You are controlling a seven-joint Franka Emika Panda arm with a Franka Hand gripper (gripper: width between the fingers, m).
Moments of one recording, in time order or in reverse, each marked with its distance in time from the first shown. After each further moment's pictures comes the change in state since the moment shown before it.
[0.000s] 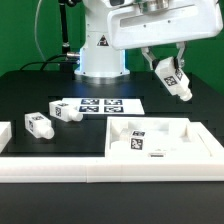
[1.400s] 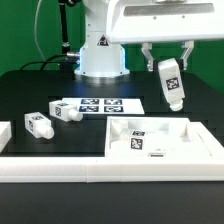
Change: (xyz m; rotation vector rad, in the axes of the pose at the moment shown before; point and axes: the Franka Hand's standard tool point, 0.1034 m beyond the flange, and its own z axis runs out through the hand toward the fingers) arm 0.054 -0.012 -0.005 -0.097 0.139 -0.562
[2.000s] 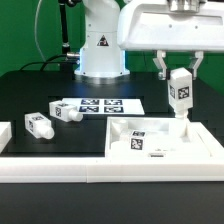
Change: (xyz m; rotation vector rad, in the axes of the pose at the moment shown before) arm 0.011 -0.019 0.015 -0.043 0.043 -0.270
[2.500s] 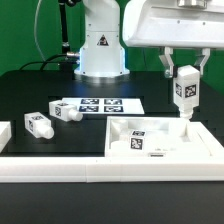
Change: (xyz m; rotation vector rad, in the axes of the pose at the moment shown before) arm 0.011 -0.001 -0.003 0.000 -0.003 -0.050
